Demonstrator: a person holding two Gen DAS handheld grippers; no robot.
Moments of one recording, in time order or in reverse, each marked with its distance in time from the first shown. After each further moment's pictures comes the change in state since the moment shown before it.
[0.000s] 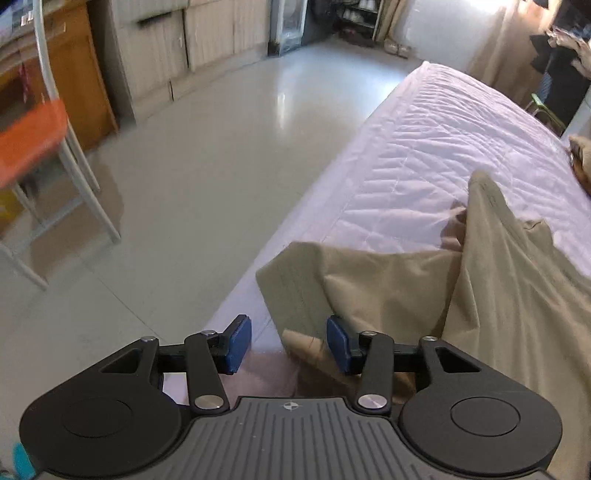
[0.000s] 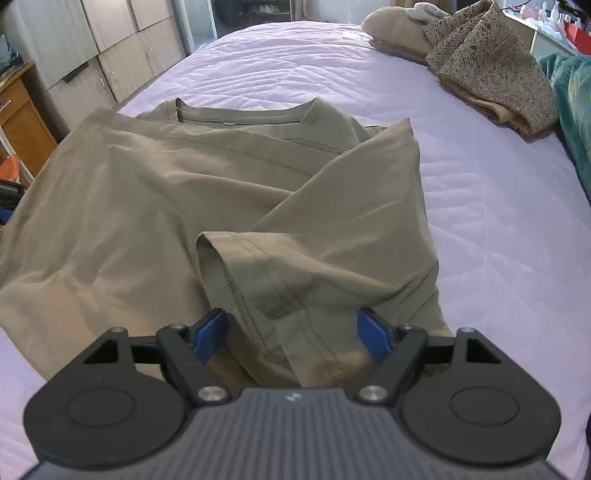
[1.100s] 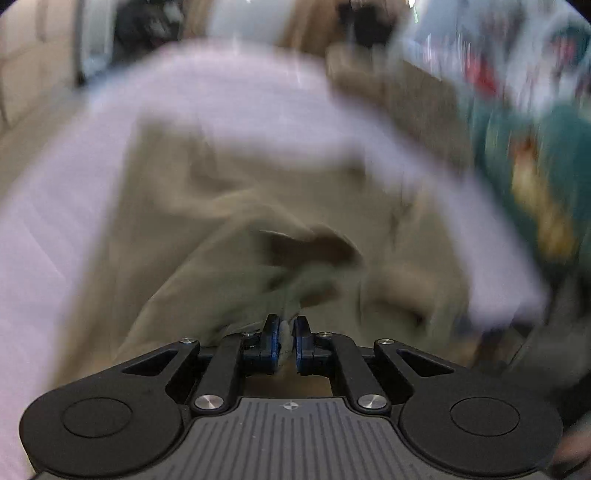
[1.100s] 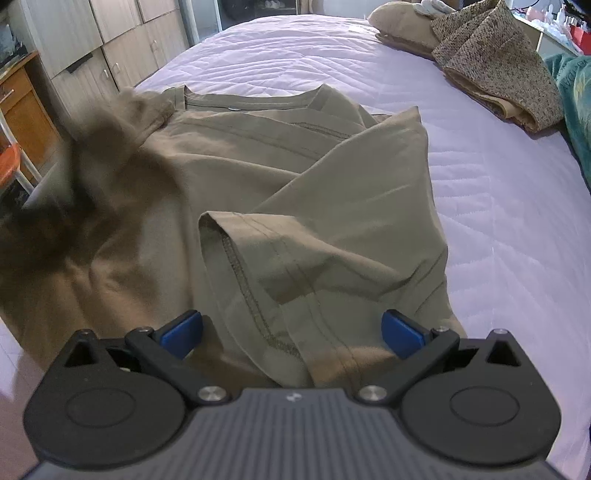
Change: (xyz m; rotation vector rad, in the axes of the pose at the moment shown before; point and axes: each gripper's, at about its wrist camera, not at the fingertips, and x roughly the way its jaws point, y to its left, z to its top) left arm -0.061 -0.203 -0.128 0.376 -0.024 -0.457; right arm -0.006 0.004 -0.013 -0.022 0.029 -0.005
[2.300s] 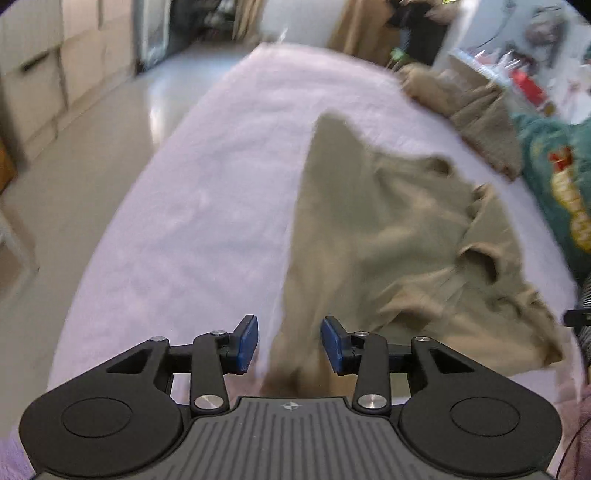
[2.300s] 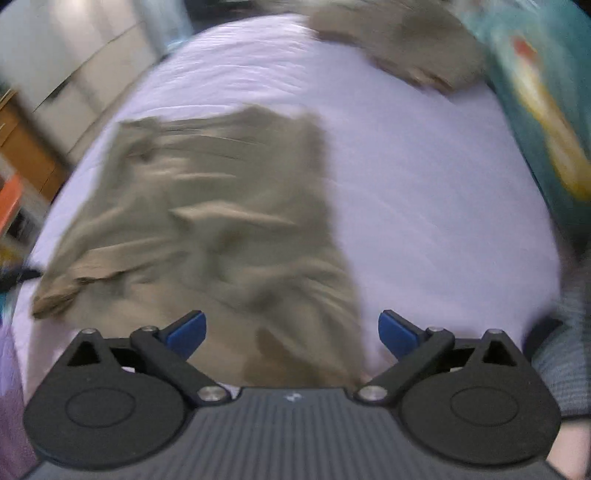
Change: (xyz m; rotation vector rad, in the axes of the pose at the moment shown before) left arm -0.108 0.101 -0.039 -0.112 0.042 0.151; right arm -0.074 -0.082 -0.028 0.241 0.067 0.016
